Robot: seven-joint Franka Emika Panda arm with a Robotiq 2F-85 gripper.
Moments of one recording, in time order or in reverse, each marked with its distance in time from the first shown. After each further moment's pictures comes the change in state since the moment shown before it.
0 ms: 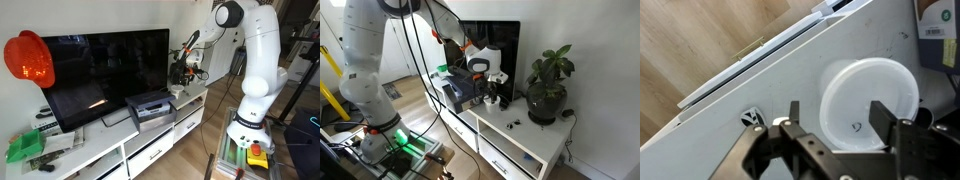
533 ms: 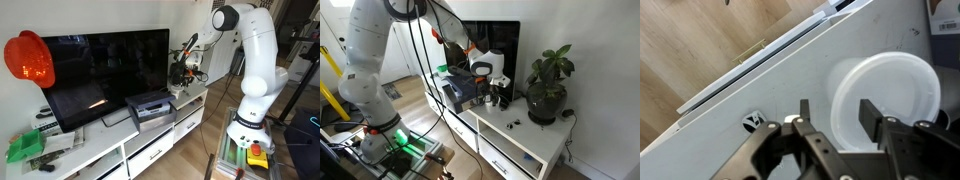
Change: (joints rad) arm -0.032 0.068 0.016 0.056 0.008 -0.015 -0.003
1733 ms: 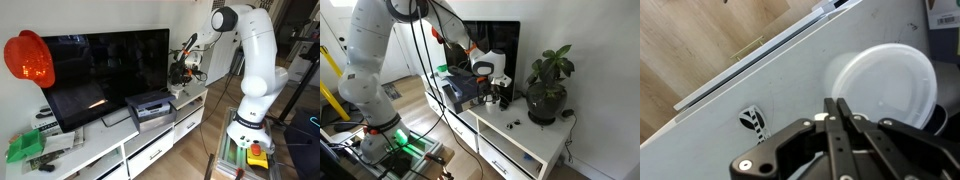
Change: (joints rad) arm -0.003 0.016 0.002 0.034 0.000 -0.016 0.000
